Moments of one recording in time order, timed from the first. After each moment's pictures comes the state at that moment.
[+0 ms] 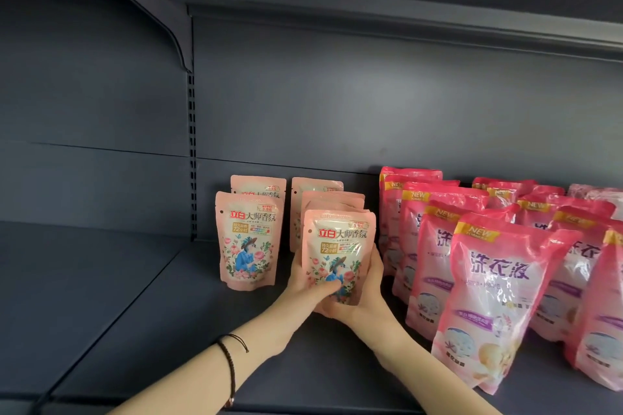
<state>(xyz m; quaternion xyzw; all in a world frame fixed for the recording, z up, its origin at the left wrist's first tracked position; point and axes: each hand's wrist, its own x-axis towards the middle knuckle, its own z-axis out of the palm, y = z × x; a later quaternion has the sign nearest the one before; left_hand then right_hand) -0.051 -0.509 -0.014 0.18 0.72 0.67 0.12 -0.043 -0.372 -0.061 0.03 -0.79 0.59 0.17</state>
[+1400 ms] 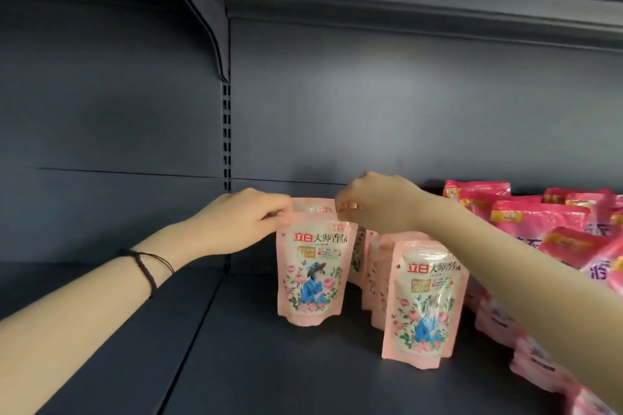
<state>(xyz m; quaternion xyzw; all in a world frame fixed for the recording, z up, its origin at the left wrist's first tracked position) -0.246 -0.661 0.064 0.45 0.86 0.13 -0.20 -0.156 -0.450 0.115 0.09 -0.98 -0.11 0.11</state>
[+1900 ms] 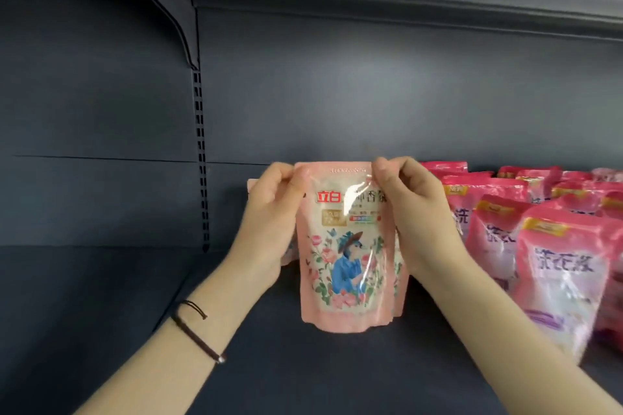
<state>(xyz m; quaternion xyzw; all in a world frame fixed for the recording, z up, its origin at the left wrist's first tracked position) -0.119 -0.574 0.047 0.28 0.59 0.75 -0.08 -0.061 -0.424 0.063 0.07 -0.66 0.65 0.37</state>
